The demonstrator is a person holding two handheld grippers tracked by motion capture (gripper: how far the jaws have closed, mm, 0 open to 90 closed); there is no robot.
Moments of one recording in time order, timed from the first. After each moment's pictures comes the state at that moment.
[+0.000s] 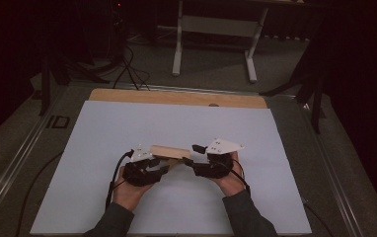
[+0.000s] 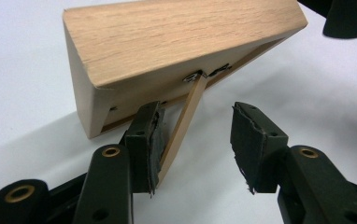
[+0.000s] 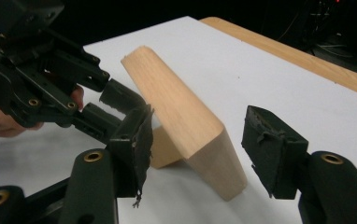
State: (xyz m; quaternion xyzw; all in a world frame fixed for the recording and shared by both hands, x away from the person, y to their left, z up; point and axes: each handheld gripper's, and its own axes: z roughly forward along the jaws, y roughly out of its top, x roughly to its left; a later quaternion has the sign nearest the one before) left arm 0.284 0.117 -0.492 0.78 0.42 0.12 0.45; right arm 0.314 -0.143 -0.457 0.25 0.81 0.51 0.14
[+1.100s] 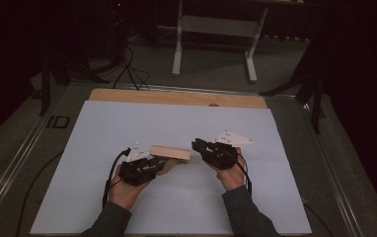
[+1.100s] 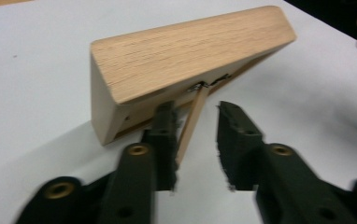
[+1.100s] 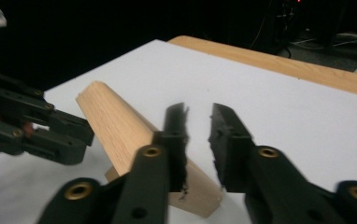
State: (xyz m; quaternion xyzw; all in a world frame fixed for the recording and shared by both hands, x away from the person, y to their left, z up) left arm 0.281 0.122 -0.482 0.78 0.40 0.14 0.45; right arm 0.334 -0.155 -0.460 0.33 0.76 0.54 0.14
